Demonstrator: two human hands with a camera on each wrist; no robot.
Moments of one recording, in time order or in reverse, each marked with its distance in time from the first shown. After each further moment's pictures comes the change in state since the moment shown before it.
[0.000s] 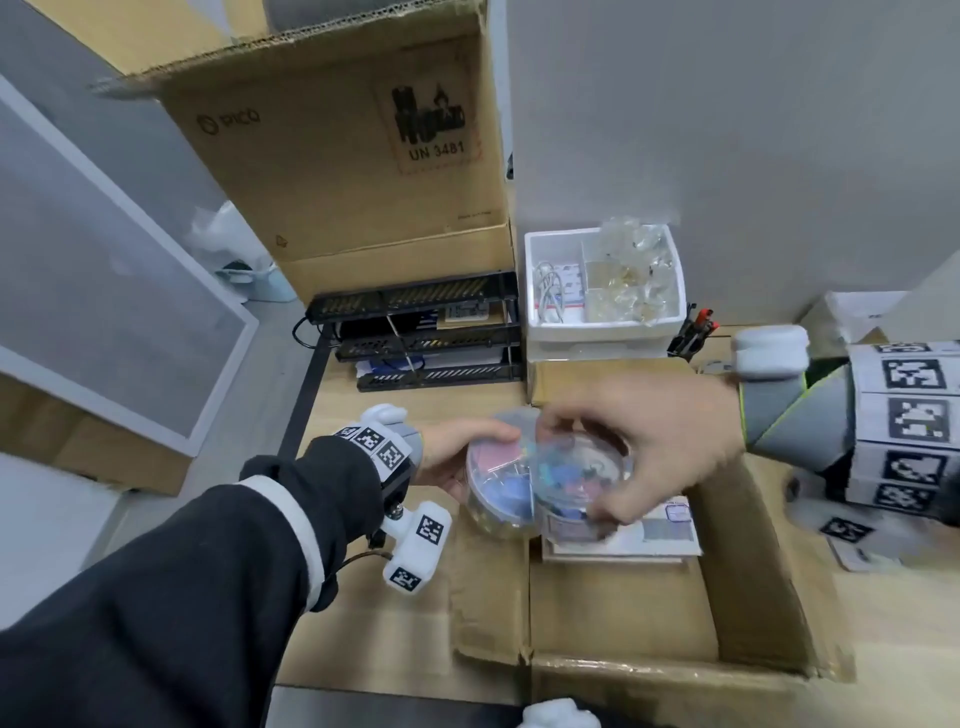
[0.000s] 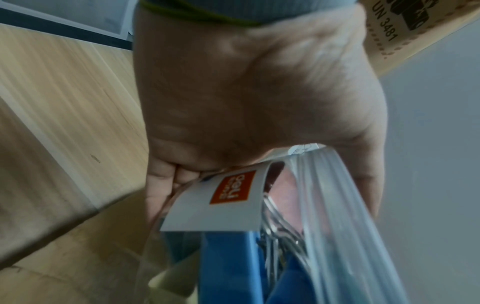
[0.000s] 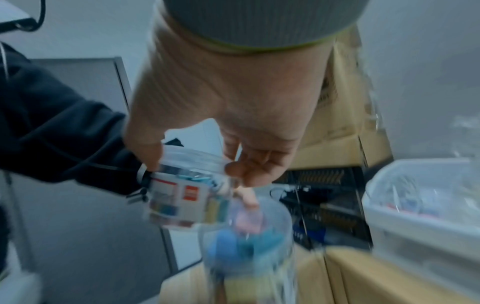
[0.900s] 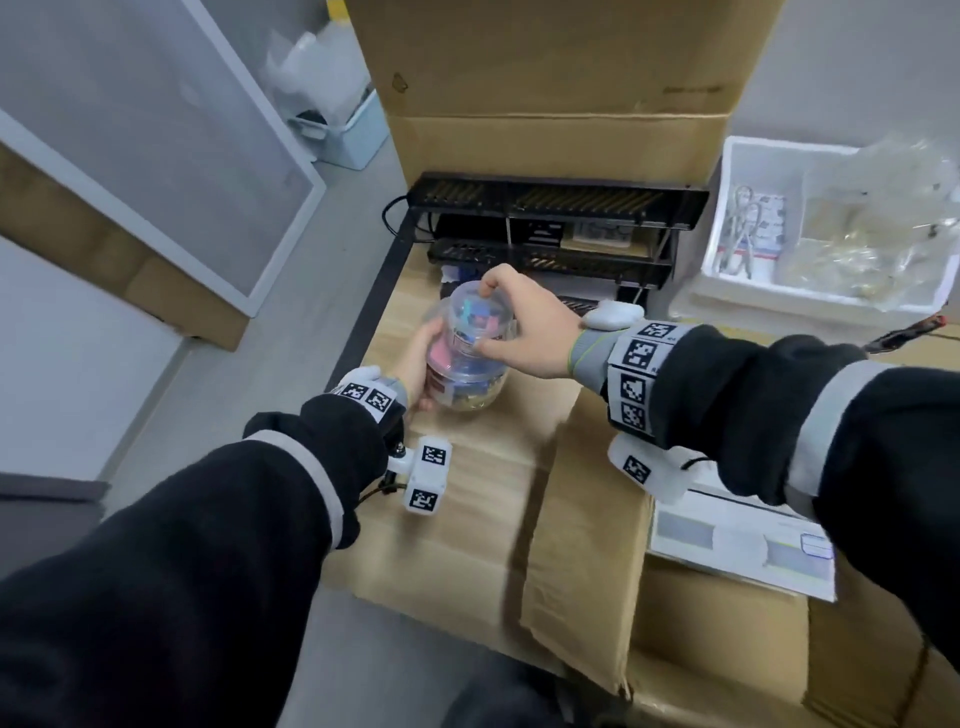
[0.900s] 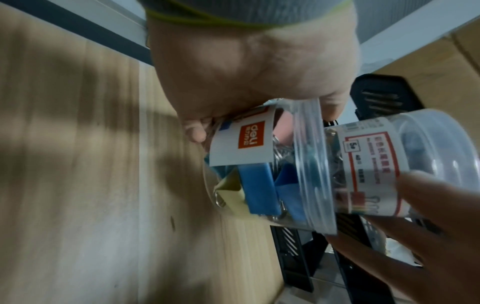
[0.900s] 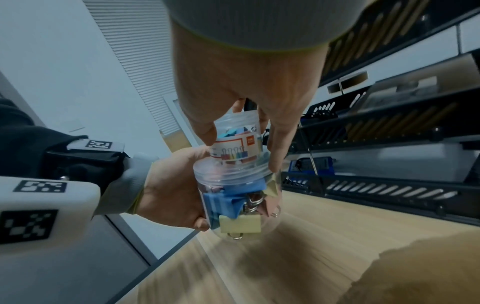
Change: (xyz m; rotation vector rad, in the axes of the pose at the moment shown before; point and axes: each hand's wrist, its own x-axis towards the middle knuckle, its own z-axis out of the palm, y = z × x) left_hand 0.031 -0.132 -0.136 -0.587 0.698 0.048; right_hand 0.295 0.024 0.093 0.302 0.302 0.082
